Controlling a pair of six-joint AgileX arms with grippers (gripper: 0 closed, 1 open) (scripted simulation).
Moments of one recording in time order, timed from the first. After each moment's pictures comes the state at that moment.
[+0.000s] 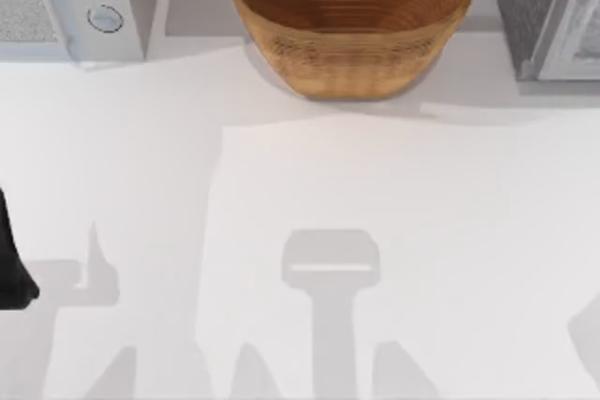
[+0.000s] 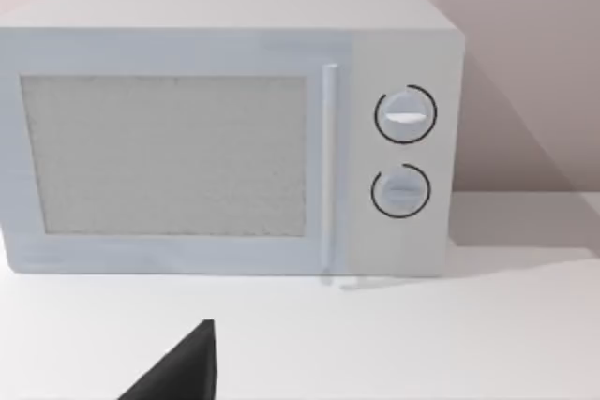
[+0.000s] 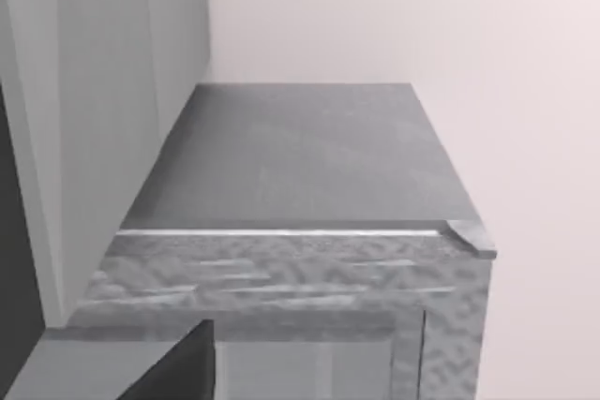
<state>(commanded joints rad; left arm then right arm) 0.00 0.00 0.00 0.00 0.00 0.00 -0.98 1.36 1.77 -0.40 -0.97 0.02</state>
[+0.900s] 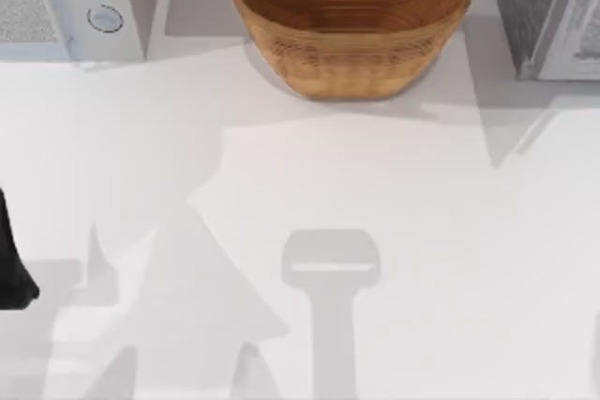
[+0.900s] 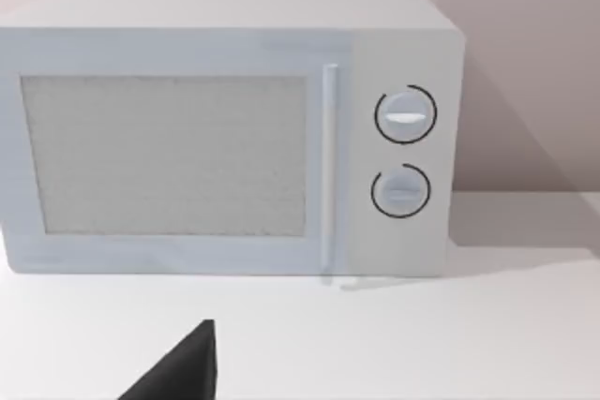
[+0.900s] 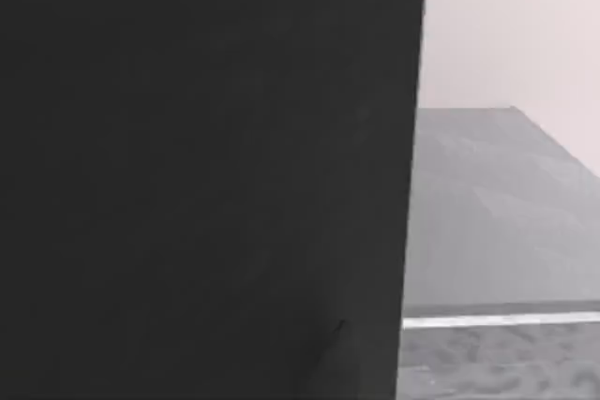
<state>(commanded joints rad) 0.00 0.00 0.00 0.00 0.00 0.00 -0.33 1.35 1.76 -0.43 -0.32 0.02</state>
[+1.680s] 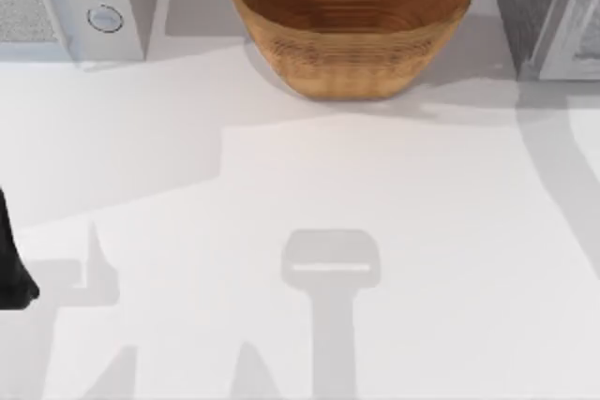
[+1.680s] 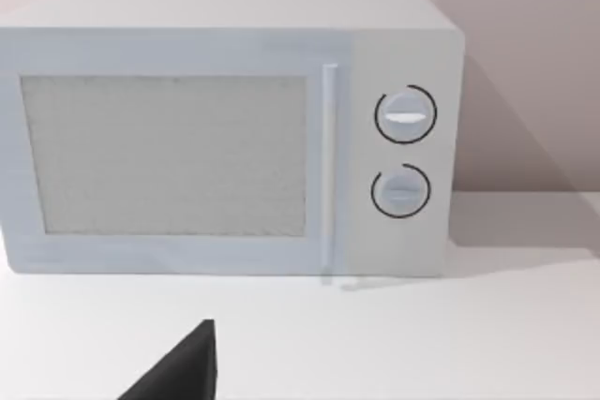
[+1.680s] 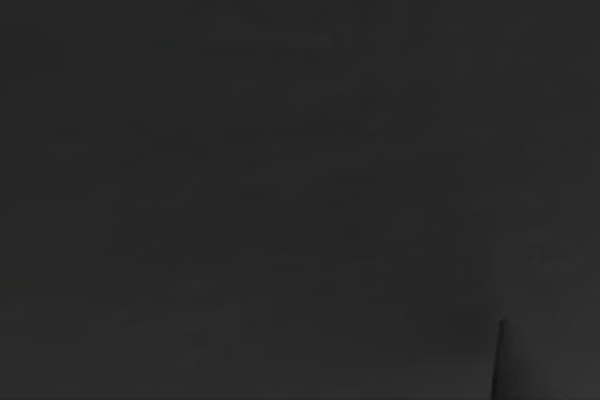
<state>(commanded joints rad) 0.00 0.00 0.00 0.00 0.00 0.00 0.27 1.33 1.76 -0.44 0.27 0.02</state>
